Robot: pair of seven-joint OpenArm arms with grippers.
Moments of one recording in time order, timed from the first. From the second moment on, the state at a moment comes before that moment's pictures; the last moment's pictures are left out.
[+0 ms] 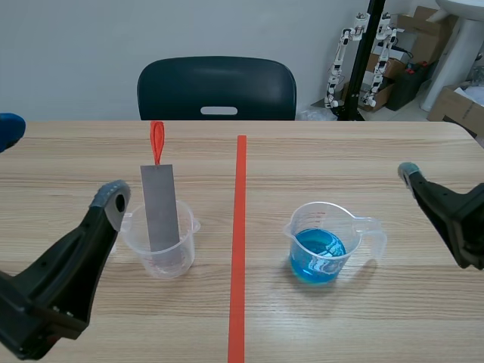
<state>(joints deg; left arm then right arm) 48.0 -11.6 -11.1 116.7 5.6 -28.9 -41.9 -47.2 35.7 20.0 126.9 7.8 16.3 2.5</state>
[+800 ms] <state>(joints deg) 54.5 -11.6 -11.1 103.8 5.5 -24.2 -60.1 -20.2 53.1 -7.4 107.8 30.2 18.3 8.5</state>
